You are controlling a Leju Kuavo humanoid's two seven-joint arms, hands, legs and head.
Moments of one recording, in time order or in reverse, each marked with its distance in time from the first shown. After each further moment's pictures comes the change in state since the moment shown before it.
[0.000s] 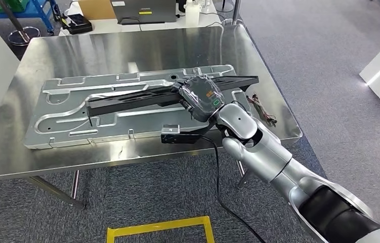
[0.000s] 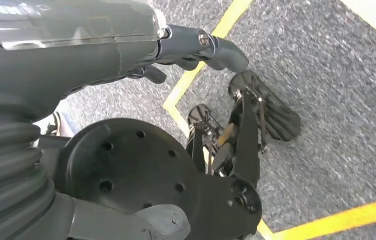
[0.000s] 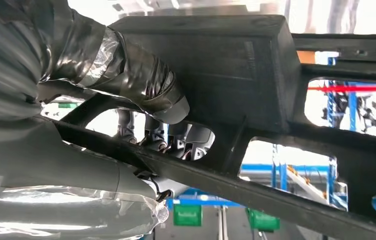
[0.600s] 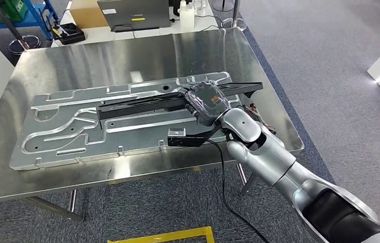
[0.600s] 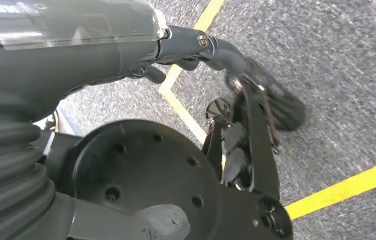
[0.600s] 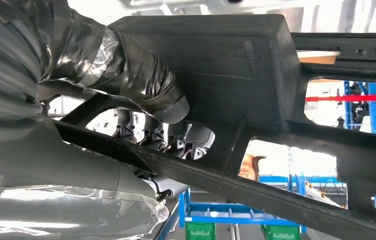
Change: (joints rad) left arm 0.003 -0.001 0.000 -0.001 0.000 0.000 0.004; right arm 0.026 -0.008 -0.009 0.014 -0.011 -0.003 -0.007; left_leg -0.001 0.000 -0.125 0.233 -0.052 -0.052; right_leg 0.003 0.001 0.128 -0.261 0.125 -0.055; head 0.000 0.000
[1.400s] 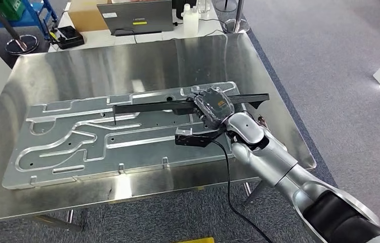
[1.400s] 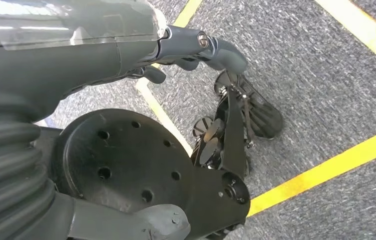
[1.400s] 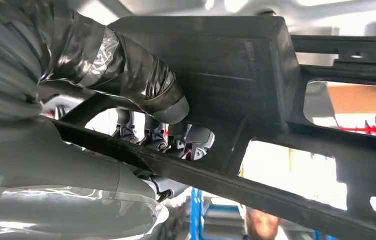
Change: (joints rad) left arm -0.008 -0.029 0.002 -0.008 0.035 0.085 -0.080; right arm 0.029 -0.001 -0.024 0.104 -0.030 0.002 -0.005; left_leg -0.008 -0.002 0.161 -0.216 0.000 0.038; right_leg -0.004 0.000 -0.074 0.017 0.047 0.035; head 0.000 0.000
